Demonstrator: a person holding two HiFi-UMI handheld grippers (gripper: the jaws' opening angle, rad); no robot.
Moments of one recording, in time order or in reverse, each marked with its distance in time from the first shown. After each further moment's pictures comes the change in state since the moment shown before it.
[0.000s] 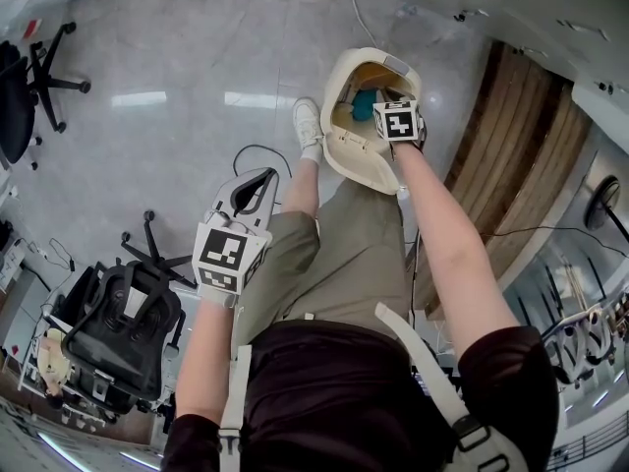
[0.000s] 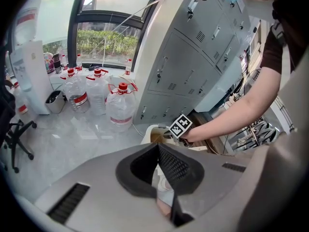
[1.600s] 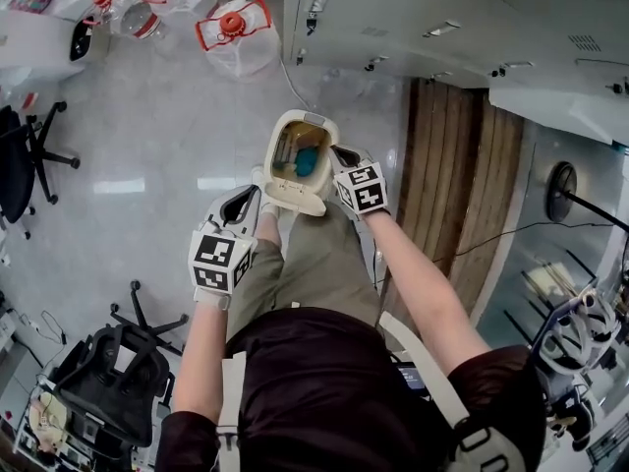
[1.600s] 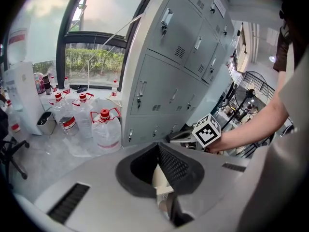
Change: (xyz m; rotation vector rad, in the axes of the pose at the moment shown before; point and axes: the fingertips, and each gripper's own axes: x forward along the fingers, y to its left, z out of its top) left arm -0.007 -0.101 0.105 0.088 -0.169 -0.039; right arm -0.234 -0.005 0.046 -0.032 -0.321 0.124
